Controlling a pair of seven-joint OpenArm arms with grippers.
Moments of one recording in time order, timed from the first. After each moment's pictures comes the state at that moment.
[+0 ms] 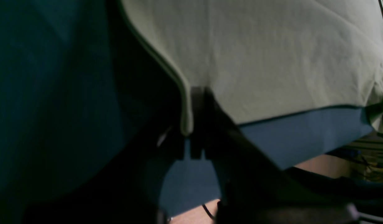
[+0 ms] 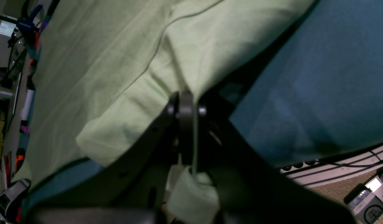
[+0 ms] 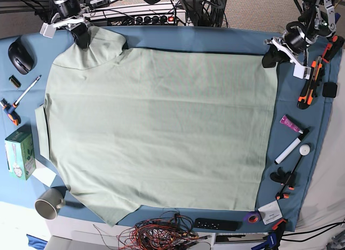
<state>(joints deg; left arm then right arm) 29.1 -18.0 -18.7 95.1 -51.3 -29.1 41.5 -37.2 1.2 40.7 92.0 51.9 34.3 -31.0</state>
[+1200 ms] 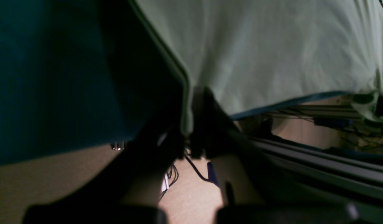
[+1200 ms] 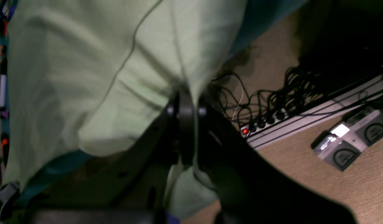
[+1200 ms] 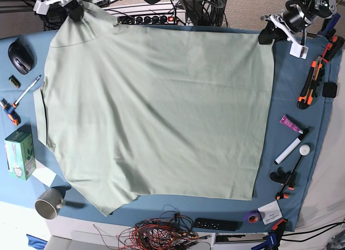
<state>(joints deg) 39.7 -18.2 -19.6 101.7 -53.7 -31.8 43.5 -45.9 1.5 48.5 91.8 58.0 39.0 -37.3</state>
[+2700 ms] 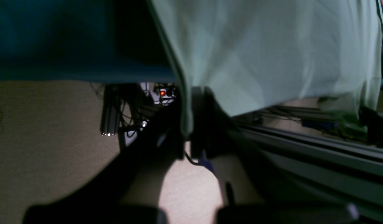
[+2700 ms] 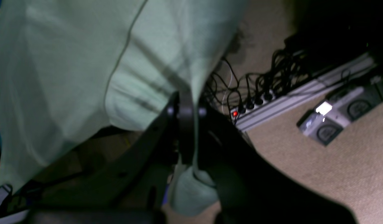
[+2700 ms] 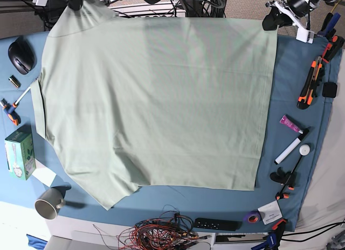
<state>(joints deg) 46.5 -14.5 -26.1 103.4 -57.3 -34.3 45.9 -49.7 1.0 49.1 91.8 58.1 39.4 -39.0</state>
